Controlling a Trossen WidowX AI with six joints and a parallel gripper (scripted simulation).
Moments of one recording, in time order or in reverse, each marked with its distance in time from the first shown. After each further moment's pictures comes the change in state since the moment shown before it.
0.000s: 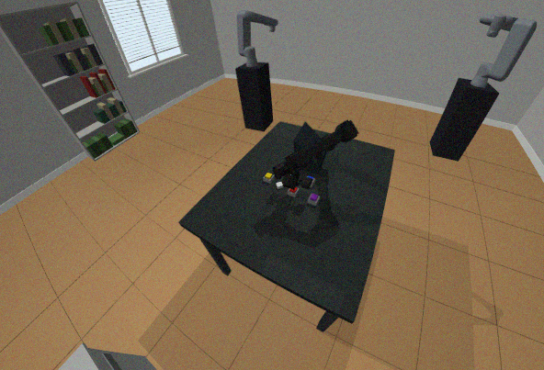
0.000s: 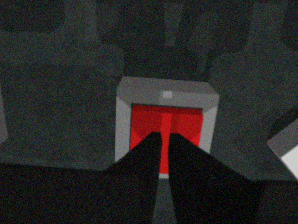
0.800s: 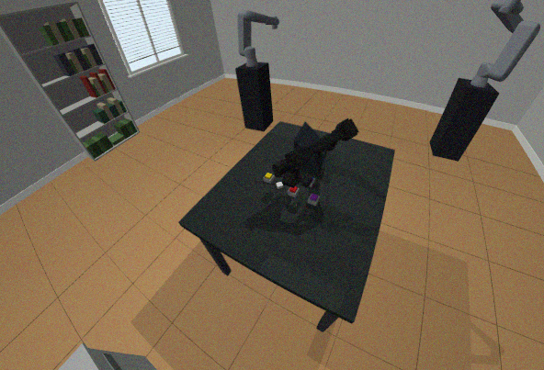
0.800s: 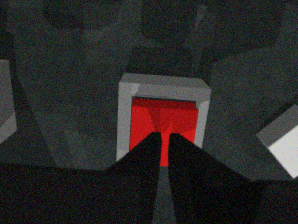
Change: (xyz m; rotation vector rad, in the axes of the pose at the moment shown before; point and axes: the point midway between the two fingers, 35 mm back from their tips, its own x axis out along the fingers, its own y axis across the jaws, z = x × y) arm -0.013 0.000 0.001 -0.005 -0.003 -0.006
